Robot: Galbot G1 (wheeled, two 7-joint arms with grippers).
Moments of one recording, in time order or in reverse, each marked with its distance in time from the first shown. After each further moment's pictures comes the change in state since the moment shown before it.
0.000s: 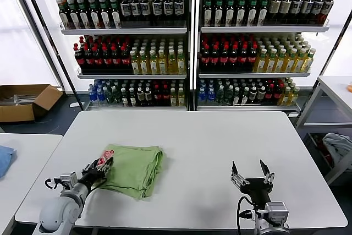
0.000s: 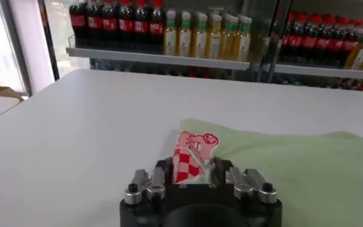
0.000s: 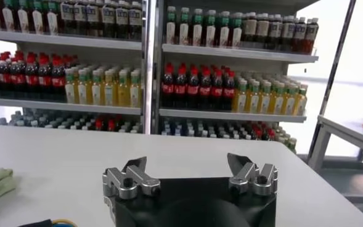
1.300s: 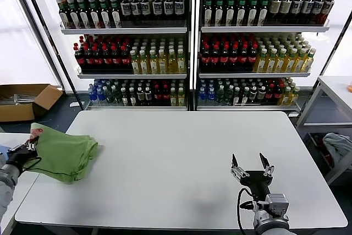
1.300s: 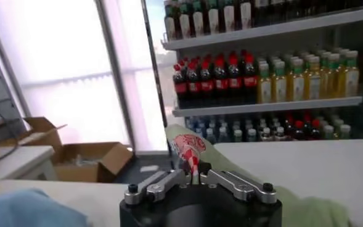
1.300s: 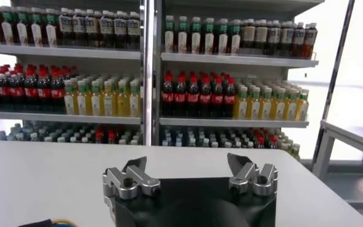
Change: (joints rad) left arm 0.012 0.285 -0.309 0.032 -0.052 -0.029 -0.047; right arm 0.069 -0.016 -0.006 -0.026 0.052 0.000 0.021
